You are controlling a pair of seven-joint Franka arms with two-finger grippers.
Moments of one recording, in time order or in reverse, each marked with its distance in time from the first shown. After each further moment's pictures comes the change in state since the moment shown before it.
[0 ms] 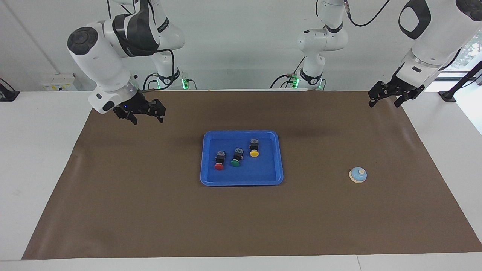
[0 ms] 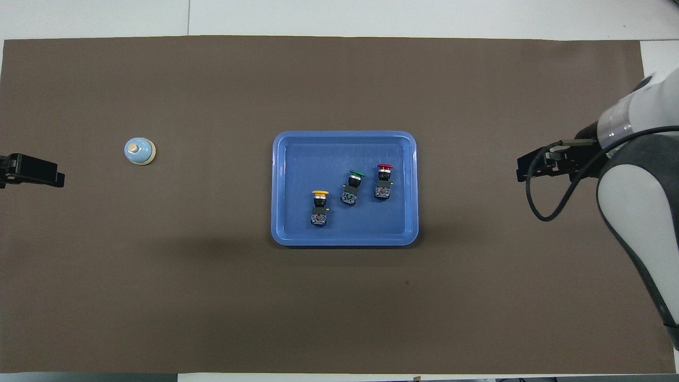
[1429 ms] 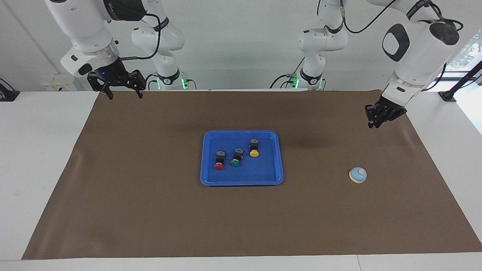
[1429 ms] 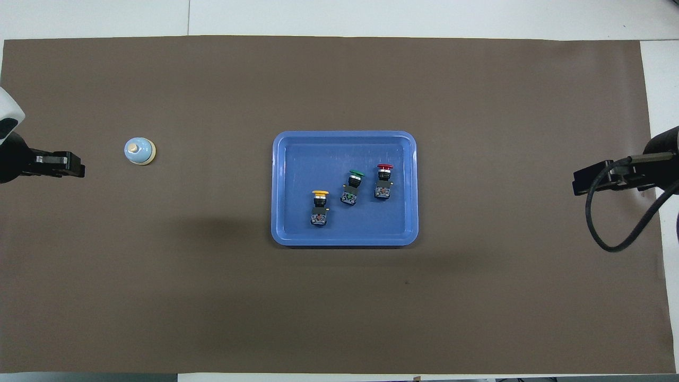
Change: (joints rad) left arm -0.031 0.085 -0.005 -0.140 0.000 0.296 -0.021; right arm -0.101 -0.066 0.088 0.099 -0.091 -0.148 -0.045
